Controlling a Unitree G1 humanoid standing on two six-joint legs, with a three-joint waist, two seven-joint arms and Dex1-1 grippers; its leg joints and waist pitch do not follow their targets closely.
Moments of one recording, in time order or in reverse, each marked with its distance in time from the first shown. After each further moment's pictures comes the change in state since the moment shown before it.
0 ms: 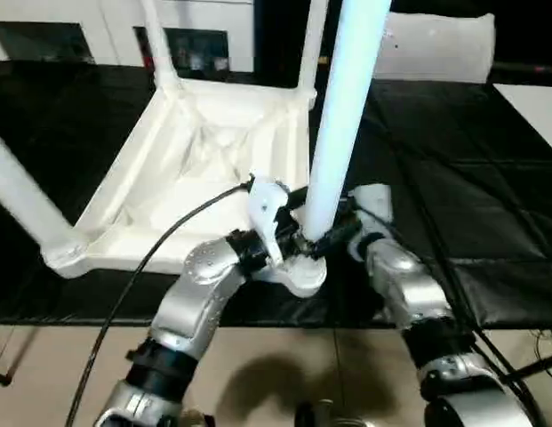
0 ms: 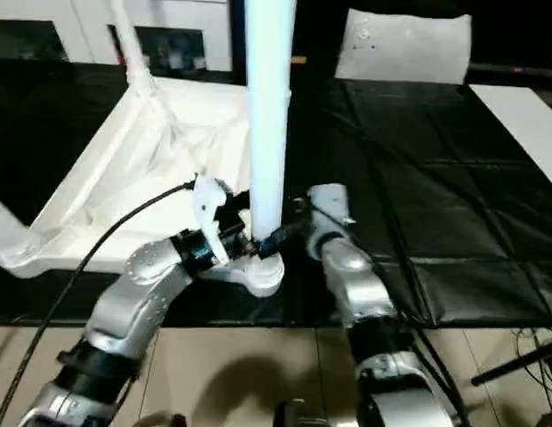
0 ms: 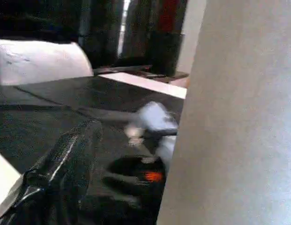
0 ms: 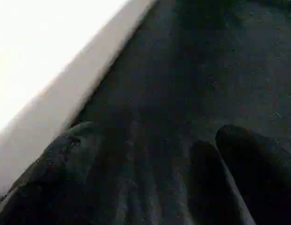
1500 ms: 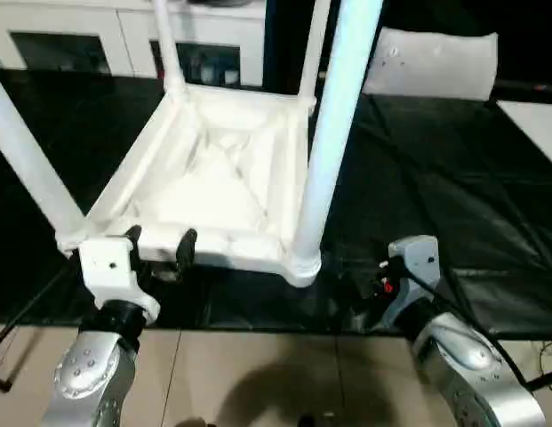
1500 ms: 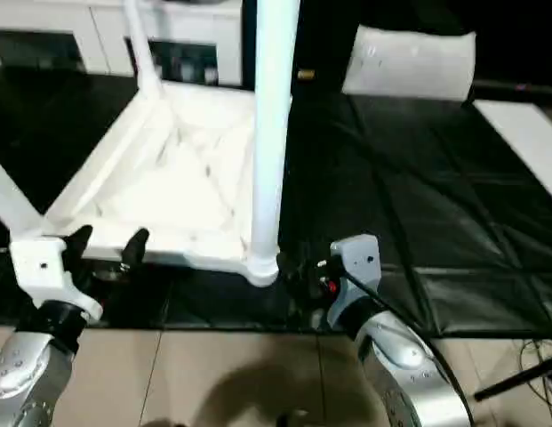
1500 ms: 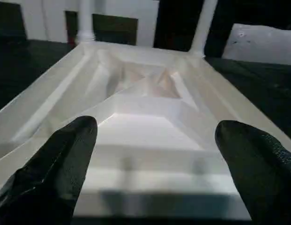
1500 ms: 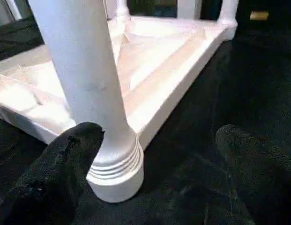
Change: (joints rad) left arm 0.610 0.052 0.322 -0.620 0.085 0.201 0.478; right arm 0.614 -0.125 0.140 -1.049 0.152 0.292 0.181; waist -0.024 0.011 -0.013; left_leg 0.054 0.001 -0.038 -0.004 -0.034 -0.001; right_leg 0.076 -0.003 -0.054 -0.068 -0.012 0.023
